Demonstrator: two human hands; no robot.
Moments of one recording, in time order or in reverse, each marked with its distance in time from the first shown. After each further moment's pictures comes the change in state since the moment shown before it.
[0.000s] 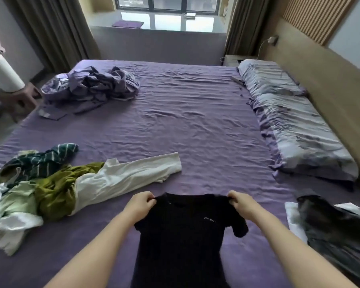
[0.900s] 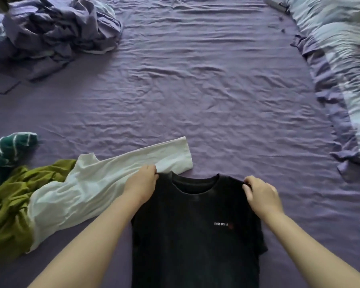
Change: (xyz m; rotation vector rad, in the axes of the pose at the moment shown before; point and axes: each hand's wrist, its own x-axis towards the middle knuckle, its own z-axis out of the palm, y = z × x) left_hand 0.258 -0.051 0.043 0.376 0.049 0.022; right_hand 0.231 0.040 0.074 -0.107 0.263 0.127
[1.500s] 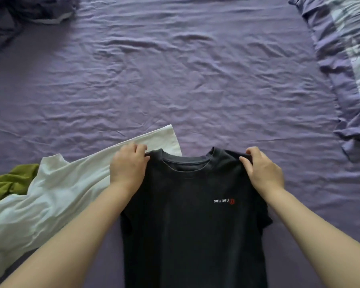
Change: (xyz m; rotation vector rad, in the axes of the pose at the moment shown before) left_hand 0.053 0.008 0.018 0.187 0.360 0.180; right_hand 0.056 0.010 0.012 0.024 0.192 0.070
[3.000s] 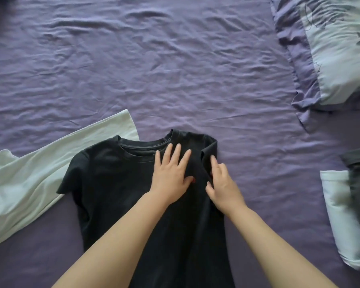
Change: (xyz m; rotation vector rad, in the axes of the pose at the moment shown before) left_hand -0.048 0.182 0.063 -0.017 -0.430 0.288; right_hand -0.089 0.042 0.023 0.253 -0.291 -0.072
